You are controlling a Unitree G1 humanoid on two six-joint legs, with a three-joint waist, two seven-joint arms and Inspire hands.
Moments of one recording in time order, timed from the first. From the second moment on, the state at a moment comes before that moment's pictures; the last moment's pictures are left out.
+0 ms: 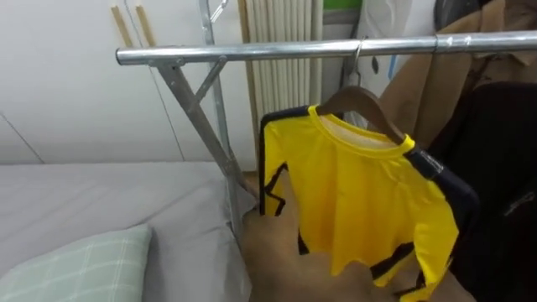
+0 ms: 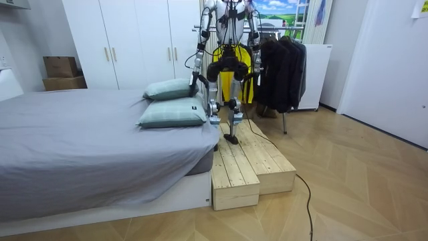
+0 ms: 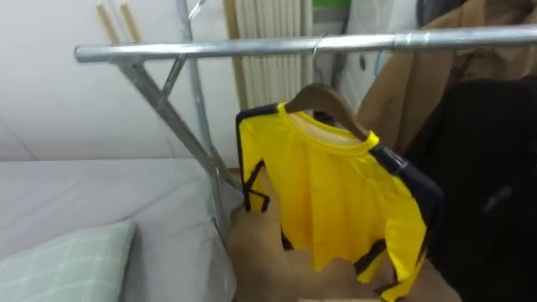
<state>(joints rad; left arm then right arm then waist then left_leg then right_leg) 0.12 0.21 0.03 1.23 0.07 0.14 0.02 0.10 -0.27 0.02 1.27 0.30 0.03 0.16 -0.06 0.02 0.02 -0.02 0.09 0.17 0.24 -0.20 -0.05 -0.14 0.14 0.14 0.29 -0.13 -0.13</state>
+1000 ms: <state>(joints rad) 0.23 0.22 0.08 1.18 0.00 0.05 0.08 0.13 -0.22 -0.06 1.20 0.35 0.00 0.02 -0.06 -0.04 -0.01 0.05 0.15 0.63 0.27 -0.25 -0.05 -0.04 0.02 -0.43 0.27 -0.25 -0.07</state>
